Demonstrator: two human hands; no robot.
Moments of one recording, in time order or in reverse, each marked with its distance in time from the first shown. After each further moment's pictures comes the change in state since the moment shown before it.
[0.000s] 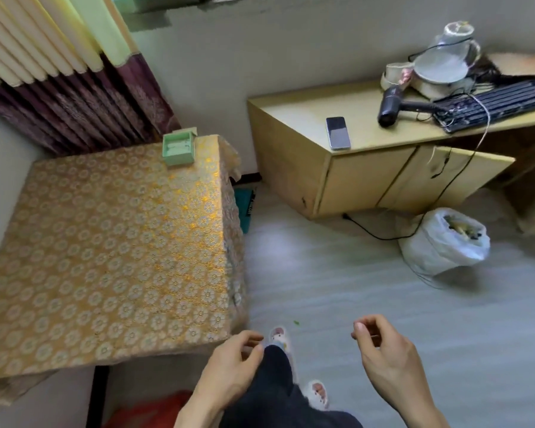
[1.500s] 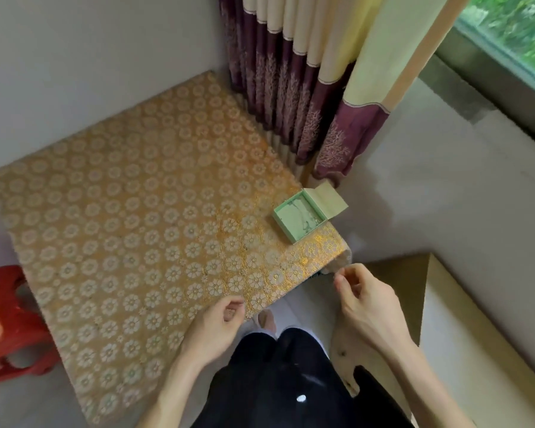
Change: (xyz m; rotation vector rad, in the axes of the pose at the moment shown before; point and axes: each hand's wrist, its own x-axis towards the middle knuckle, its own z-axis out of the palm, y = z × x) left_hand 0.363 0.085 -0.235 -0.670 0.611 -0.547; right_hand 0.467 -0.550 0.140 -0.646 -0.637 -0.912
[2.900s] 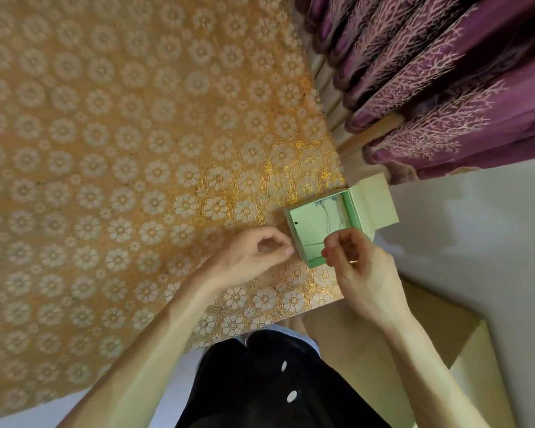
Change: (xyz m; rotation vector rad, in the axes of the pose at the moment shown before) left_hand 0.236 0.038 0.008 -0.391 -0.220 0.093; right_hand 0.227 -0.008 0.084 0.000 -0.284 -0.134
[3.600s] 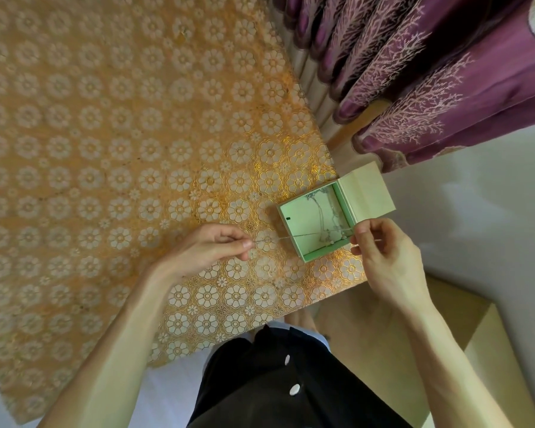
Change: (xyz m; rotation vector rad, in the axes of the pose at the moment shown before) left_hand -0.018 -0.001 -0.039 -0.116 -0.061 -0.196; right_hand 0.007 0.040 -0.019 0.136 0.168 0.136
